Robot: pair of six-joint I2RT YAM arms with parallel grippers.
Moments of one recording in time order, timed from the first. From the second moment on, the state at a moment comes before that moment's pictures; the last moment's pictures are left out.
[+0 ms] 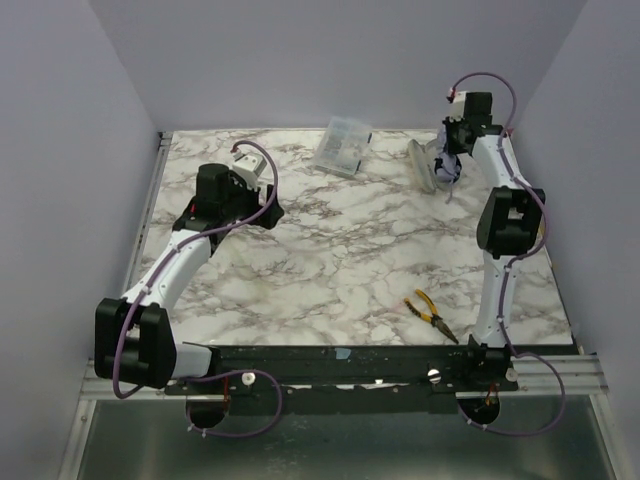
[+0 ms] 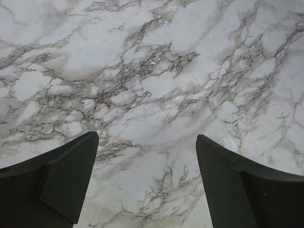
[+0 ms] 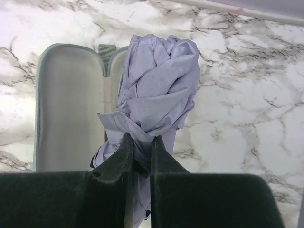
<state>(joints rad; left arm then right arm) -0.20 1.32 0.94 -0.14 0.40 0.02 -0.03 2.37 2.17 -0.52 -0.04 -0.22</state>
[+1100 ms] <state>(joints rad) -0.16 1.15 1.12 -0.39 0.74 0.57 0.16 1.84 1.66 -0.49 -0.97 0.10</state>
